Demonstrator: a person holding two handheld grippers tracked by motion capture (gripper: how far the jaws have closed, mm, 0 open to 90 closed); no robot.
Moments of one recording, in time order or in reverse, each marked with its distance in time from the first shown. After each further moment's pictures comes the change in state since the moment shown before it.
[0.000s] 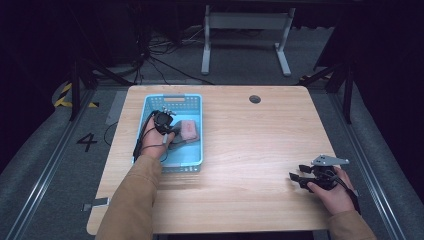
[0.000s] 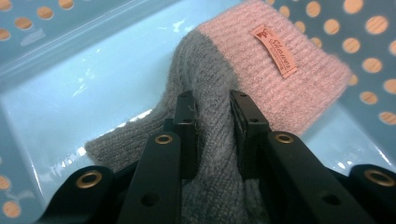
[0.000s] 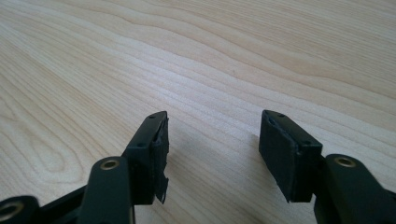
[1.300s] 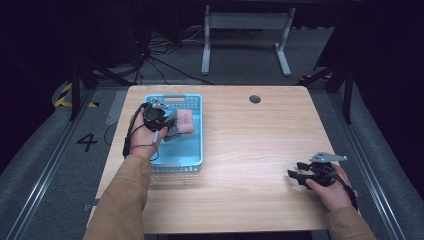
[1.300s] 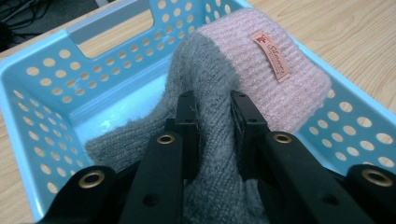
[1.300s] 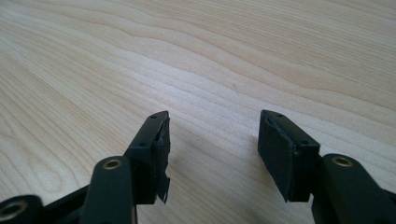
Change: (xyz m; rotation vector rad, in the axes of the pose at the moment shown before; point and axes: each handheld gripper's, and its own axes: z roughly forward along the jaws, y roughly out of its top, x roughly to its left) left arm -0.010 0.009 -0.069 -0.150 0.031 0.061; right arm -0.002 0.007 0.006 -0.009 0.012 0.020
